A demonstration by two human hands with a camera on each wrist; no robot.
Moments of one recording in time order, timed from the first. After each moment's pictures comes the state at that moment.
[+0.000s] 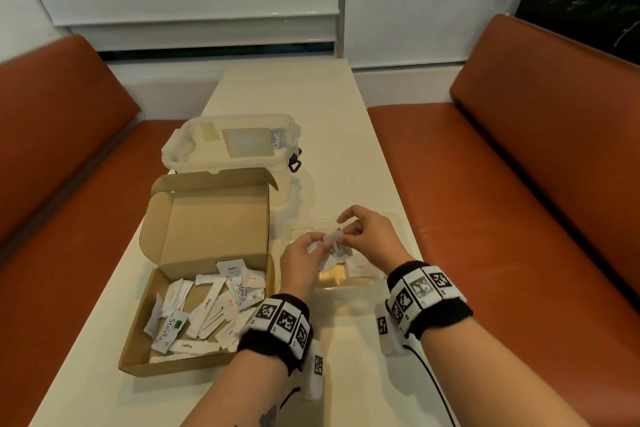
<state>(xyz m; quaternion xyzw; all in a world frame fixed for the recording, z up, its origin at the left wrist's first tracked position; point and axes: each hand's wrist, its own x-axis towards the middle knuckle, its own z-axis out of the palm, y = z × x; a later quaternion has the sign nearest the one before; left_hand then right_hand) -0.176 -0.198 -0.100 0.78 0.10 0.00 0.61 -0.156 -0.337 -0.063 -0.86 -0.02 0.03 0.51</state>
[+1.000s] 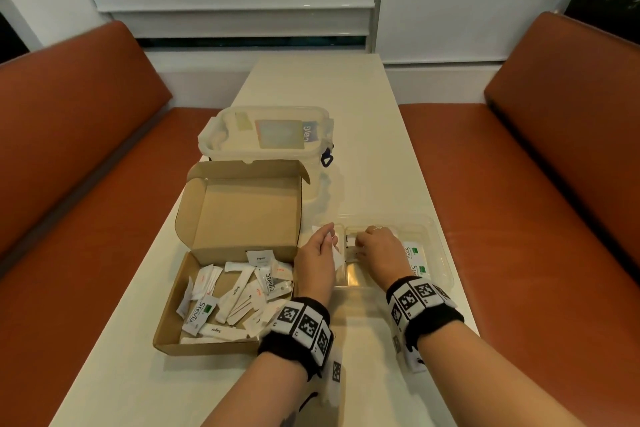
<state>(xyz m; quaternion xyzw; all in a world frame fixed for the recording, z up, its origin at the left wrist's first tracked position) -0.174 -0.180 -0.125 0.72 0.14 0.08 0.67 -0.142 -0.304 -0.118 -0.99 -0.11 0.00 0.13</state>
